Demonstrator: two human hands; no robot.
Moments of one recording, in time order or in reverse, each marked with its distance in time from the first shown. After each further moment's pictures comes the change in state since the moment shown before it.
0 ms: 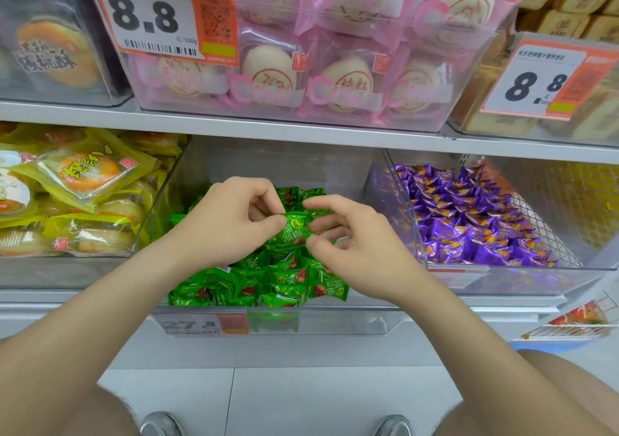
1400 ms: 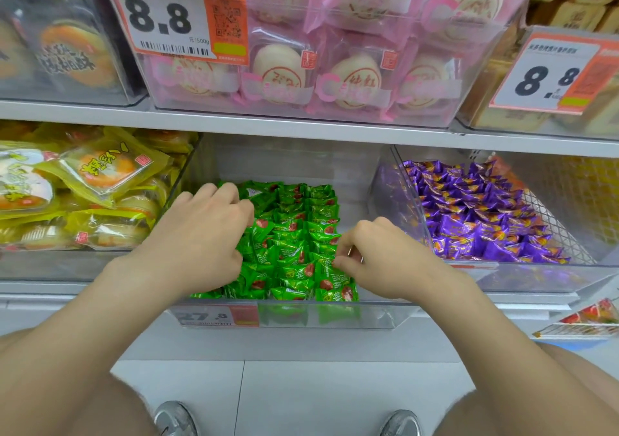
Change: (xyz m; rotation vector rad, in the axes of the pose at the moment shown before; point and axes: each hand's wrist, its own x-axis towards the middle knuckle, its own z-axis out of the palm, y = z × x) left_hand -0.031 -0.012 -0.021 1.016 -0.121 0.073; right_hand 0.000 0.020 -0.011 -0.622 -0.245 0.005
